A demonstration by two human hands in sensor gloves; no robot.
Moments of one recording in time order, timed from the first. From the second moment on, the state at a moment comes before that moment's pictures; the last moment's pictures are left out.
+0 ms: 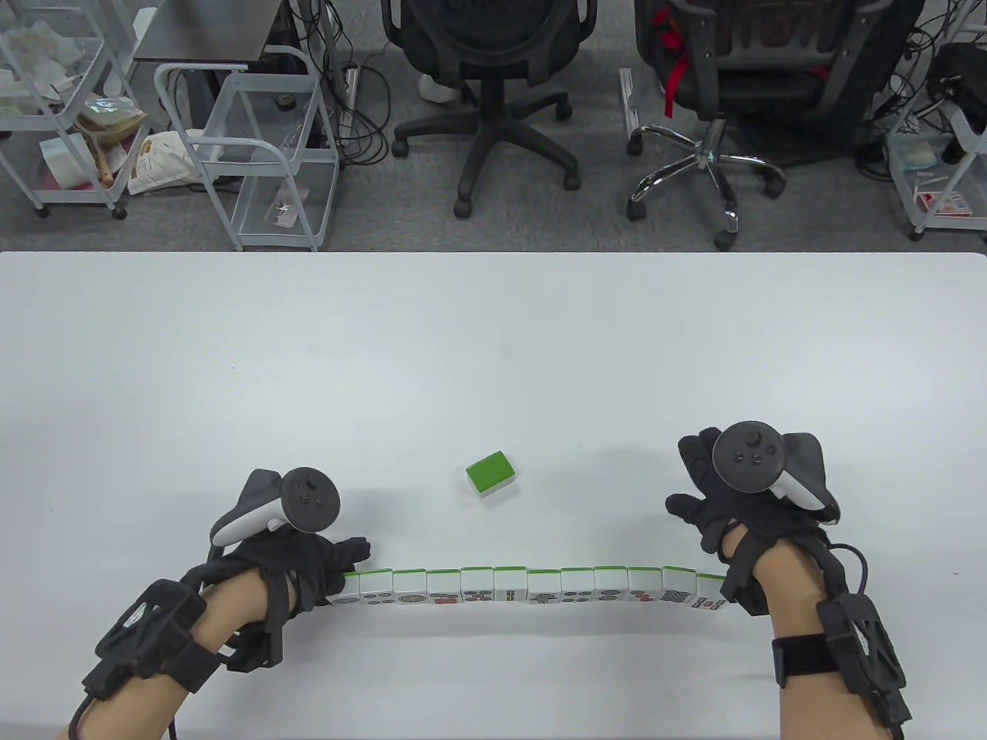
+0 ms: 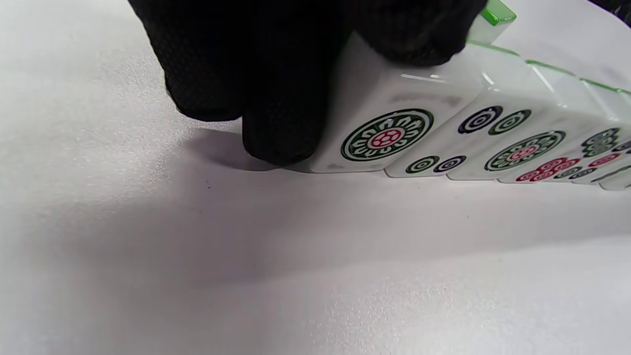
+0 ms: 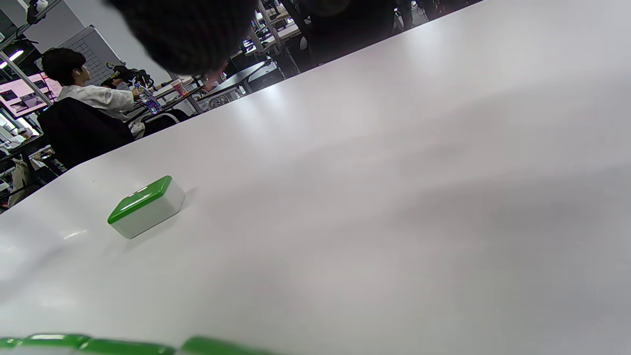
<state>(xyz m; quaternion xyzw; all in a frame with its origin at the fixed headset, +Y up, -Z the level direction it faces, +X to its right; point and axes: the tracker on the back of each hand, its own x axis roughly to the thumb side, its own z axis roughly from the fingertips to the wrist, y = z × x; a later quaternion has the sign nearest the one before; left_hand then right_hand) -0.251 -0.744 -0.260 -0.39 -0.11 0.14 0.90 0.247 -0.687 -0.296 0.08 0.15 0.96 0.20</state>
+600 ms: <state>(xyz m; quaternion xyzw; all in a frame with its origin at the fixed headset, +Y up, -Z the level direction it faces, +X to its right) -0.233 -0.683 -0.292 -0.20 -0.13 0.07 0.97 0.248 -0.687 -0.296 0.08 0.14 0.97 0.20</state>
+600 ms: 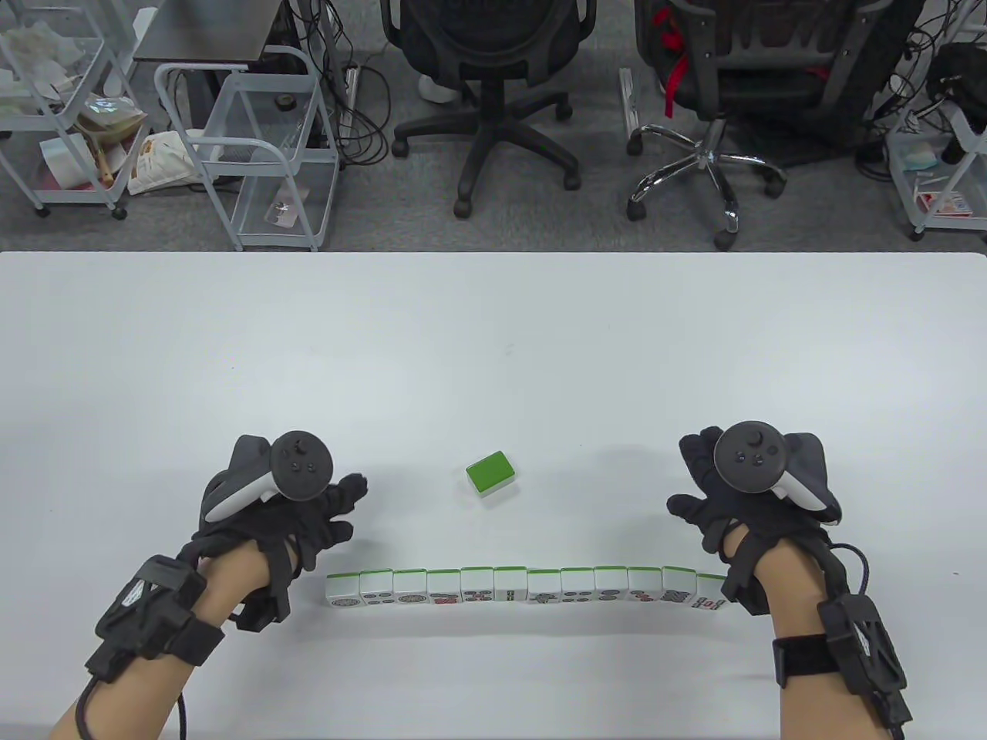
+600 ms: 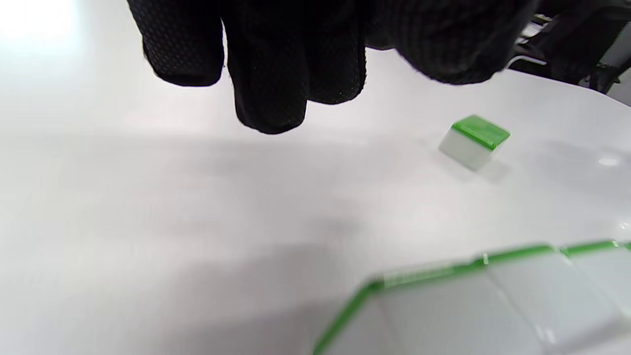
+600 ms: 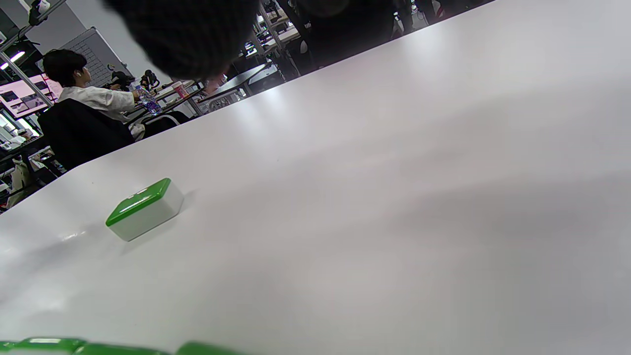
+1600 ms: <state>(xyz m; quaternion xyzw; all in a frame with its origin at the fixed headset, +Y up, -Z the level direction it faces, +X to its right) -0.040 -0.747 -0.353 -0.13 -0.35 -0.23 0.90 0.254 -0.689 -0.295 0.07 0.16 0.96 0.20</state>
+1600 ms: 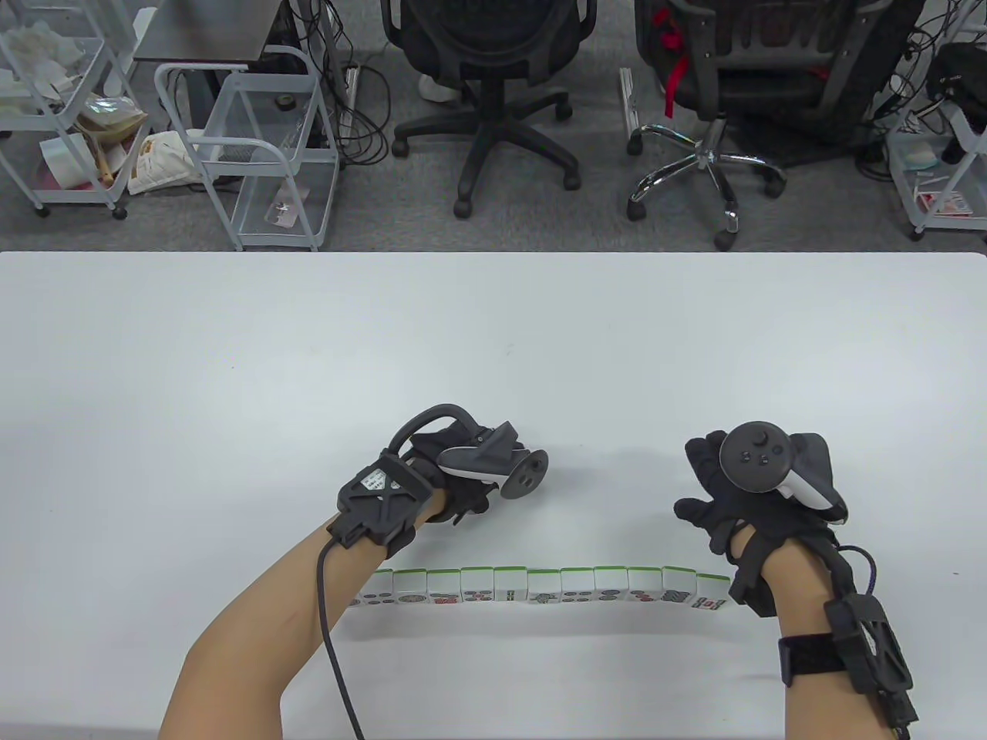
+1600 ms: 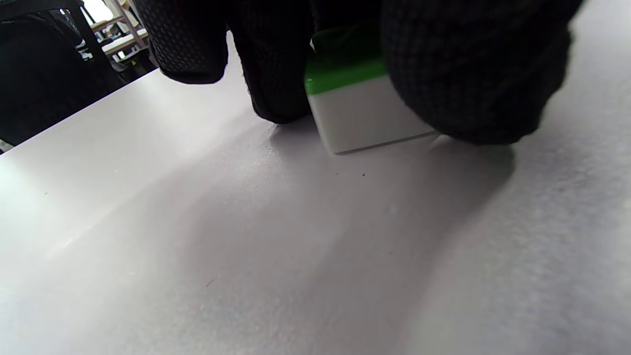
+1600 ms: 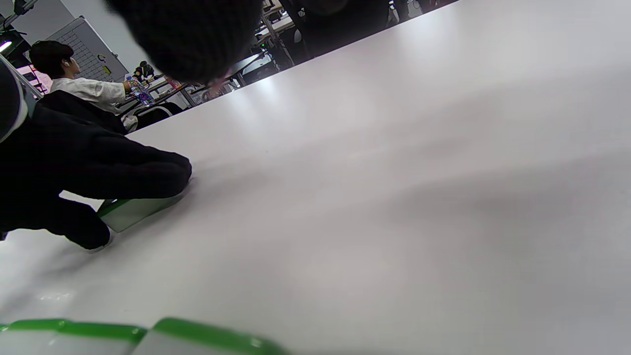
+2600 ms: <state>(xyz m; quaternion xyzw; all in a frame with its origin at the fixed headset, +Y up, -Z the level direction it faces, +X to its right) -0.277 -0.707 -0.288 -0.39 -0.16 -0.01 0.91 0.249 -0.691 -0.293 0.08 0.16 0.96 0.20</state>
